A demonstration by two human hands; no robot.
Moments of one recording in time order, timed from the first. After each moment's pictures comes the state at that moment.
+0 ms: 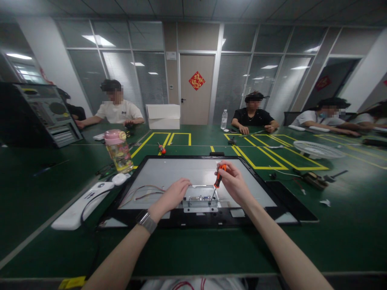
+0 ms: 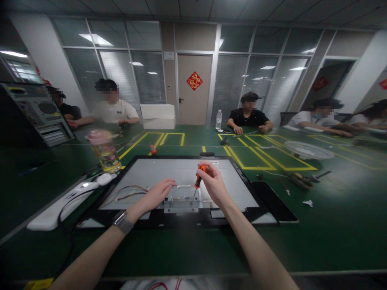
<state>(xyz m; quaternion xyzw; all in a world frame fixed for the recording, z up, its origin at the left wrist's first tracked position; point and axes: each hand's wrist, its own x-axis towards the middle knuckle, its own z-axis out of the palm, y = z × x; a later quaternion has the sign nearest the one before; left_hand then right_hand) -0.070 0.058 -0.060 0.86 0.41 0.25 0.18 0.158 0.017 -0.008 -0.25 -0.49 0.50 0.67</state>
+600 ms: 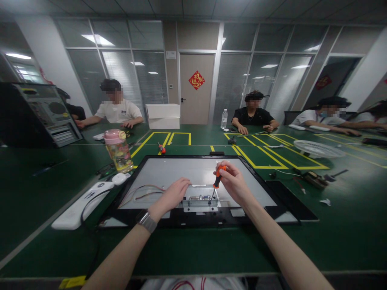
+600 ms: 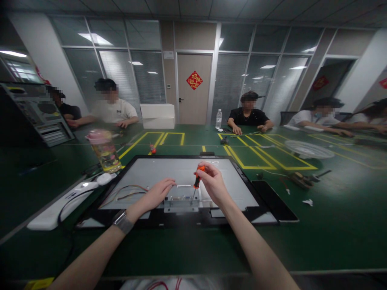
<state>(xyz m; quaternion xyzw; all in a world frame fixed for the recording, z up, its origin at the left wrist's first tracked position) -0.071 0.059 -0.063 0.86 0.40 0.26 0.19 0.157 0.015 -0.004 -0.24 -0.48 0.52 0.67</state>
